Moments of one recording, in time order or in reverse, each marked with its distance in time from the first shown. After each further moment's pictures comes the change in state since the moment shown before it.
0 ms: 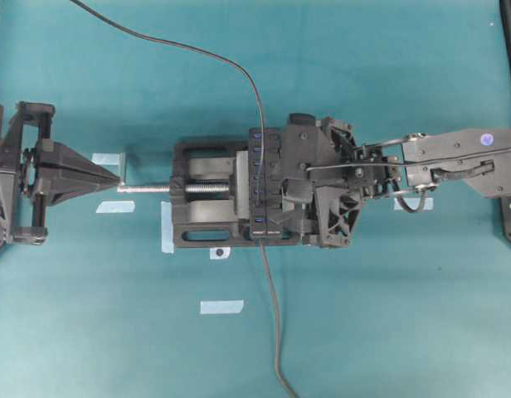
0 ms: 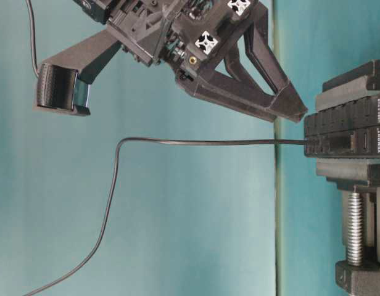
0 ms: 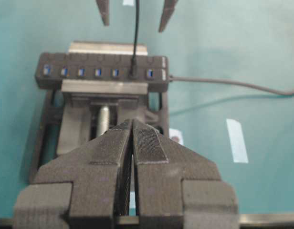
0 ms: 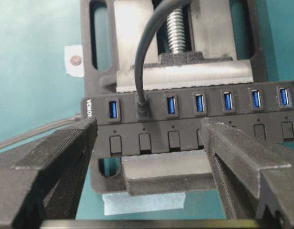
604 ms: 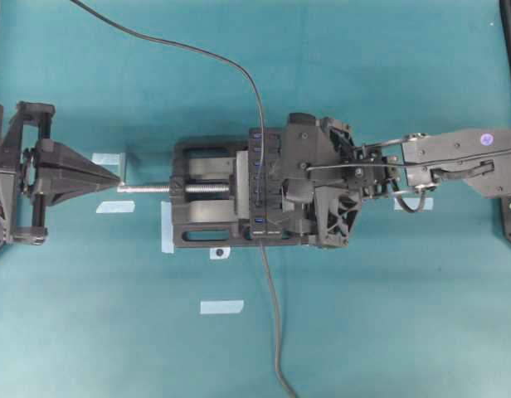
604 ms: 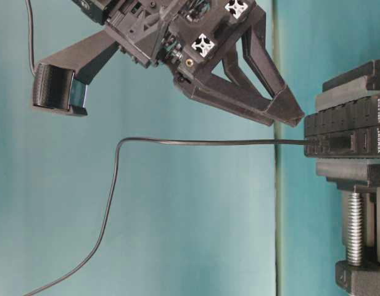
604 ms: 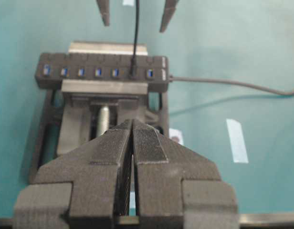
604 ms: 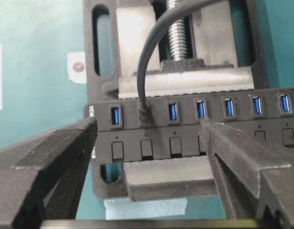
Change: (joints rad) left arm 0.000 -0.002 0.000 0.002 0.000 0.000; right arm 0.002 0.003 0.002 0.000 -0.020 0.000
